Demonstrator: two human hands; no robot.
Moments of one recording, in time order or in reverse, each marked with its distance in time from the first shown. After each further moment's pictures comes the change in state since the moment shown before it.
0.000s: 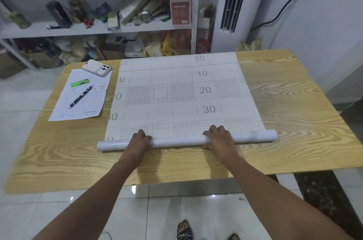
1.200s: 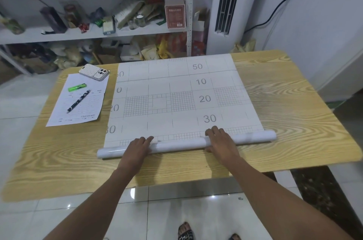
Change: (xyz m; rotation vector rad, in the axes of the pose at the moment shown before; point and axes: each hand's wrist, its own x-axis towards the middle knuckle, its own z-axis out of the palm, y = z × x) left_hand -0.009 0.001 0.002 0.110 0.040 0.078; right_hand -0.012 0.004 0.003 -0.048 0.063 0.008
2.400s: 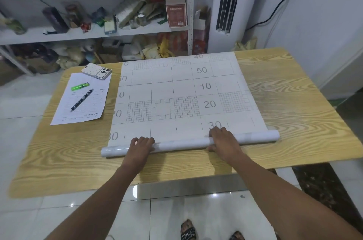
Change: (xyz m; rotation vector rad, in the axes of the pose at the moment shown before) left_hand -0.003 -0.001 0.003 0.099 -0.006 0.018; right_hand 0.001 -0.001 -0.007 0.075 -0.103 0.024
